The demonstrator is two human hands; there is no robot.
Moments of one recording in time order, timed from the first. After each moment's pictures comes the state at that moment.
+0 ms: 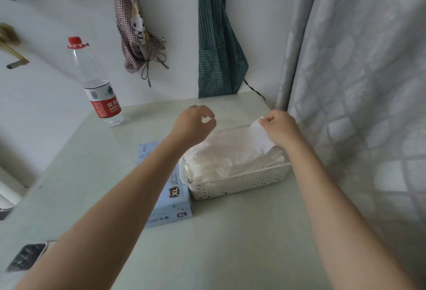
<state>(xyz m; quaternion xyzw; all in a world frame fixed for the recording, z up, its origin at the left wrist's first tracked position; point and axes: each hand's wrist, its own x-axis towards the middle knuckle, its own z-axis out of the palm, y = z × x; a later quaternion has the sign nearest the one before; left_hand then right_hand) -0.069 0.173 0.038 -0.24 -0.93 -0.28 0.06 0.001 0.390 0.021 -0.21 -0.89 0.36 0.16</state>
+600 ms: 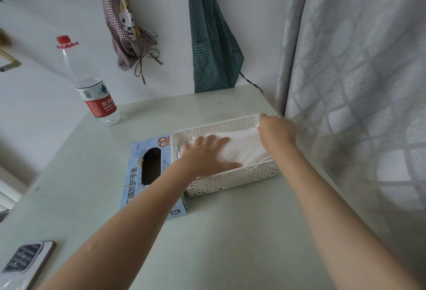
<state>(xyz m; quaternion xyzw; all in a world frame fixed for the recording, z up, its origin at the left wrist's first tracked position) -0.039 0.196 -0.031 -0.30 -0.95 0.01 -0.09 -0.010 0.400 -0.024 -0.17 -0.97 -0.05 0.15</state>
